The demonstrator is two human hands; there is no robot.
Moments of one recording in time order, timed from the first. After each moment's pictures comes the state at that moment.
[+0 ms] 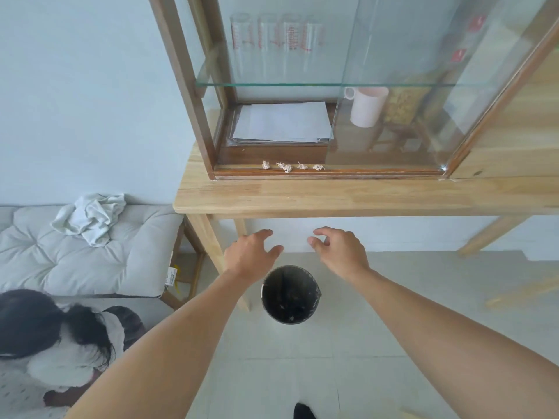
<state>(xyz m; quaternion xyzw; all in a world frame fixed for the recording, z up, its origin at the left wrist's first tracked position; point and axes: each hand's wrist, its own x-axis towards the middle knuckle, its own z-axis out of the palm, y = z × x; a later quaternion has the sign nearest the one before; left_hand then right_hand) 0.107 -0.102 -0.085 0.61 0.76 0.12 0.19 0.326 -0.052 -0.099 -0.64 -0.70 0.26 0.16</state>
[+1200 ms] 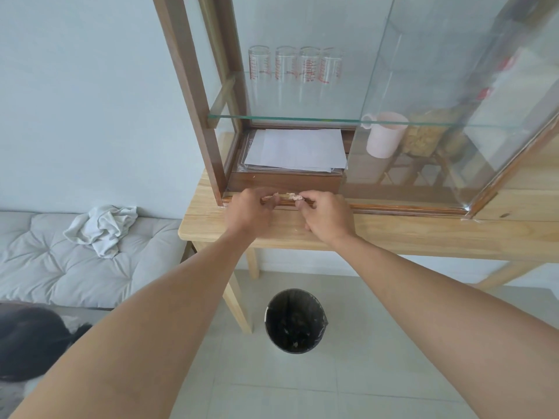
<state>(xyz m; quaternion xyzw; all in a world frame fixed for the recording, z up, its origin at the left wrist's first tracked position) 0.077 0.014 -0.011 0.55 0.75 0.33 0.16 0.256 0.049 -0.011 -0.59 -0.72 0.24 0.26</state>
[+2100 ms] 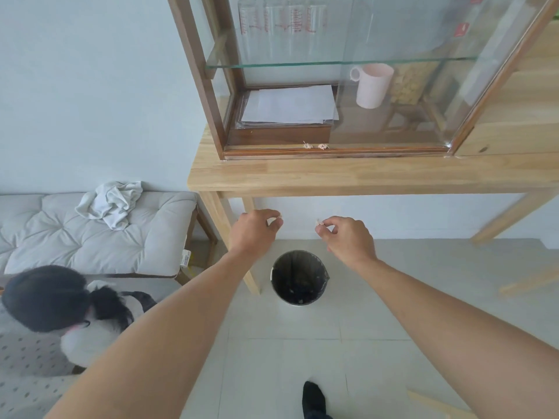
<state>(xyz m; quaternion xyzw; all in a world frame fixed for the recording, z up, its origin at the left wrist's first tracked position) 0.109 -0.128 -0.068 0.59 0.74 0.24 0.21 0.334 -0.094 -0.090 -0.65 -0.68 0.30 0.18</state>
